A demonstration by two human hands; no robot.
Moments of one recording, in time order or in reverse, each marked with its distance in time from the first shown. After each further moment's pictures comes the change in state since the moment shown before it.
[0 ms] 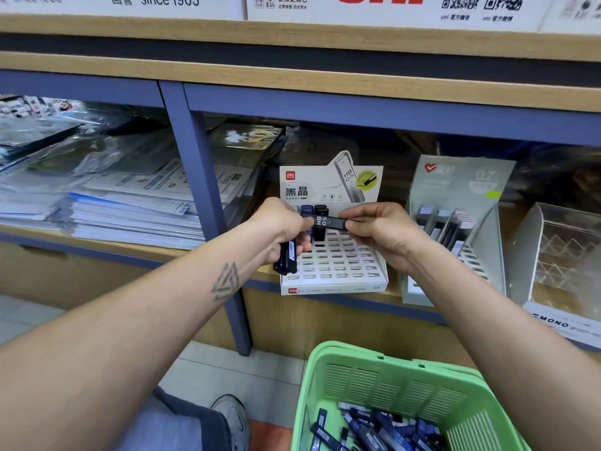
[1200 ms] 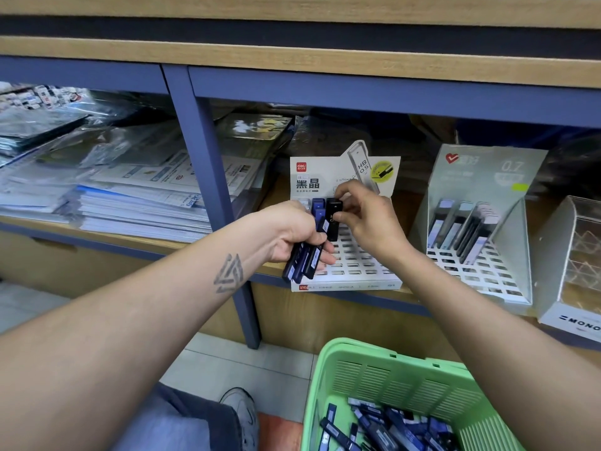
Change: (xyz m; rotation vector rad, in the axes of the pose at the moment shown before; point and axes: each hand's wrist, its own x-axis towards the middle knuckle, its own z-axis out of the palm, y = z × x) left_hand 0.003 -0.005 -0.004 -0.006 -0.306 -0.193; right_hand 0.031 0.024 0.029 -0.635 0.074 -0.560
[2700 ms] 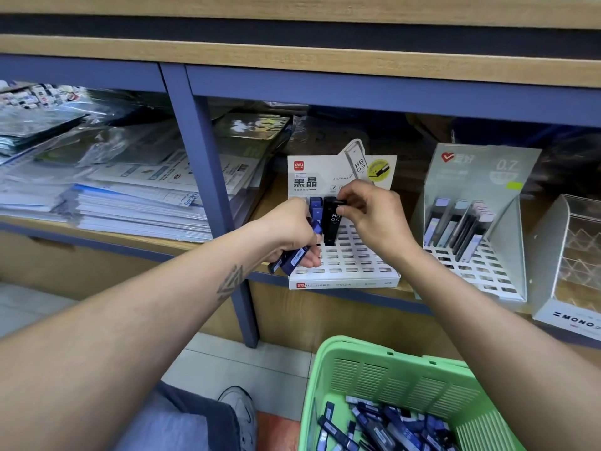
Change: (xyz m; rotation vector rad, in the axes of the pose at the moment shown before) left_hand 0.004 -0.009 0.000 0.346 0.125 0.159; right_hand -0.006 -0.011 -0.013 -0.024 0.075 -0.009
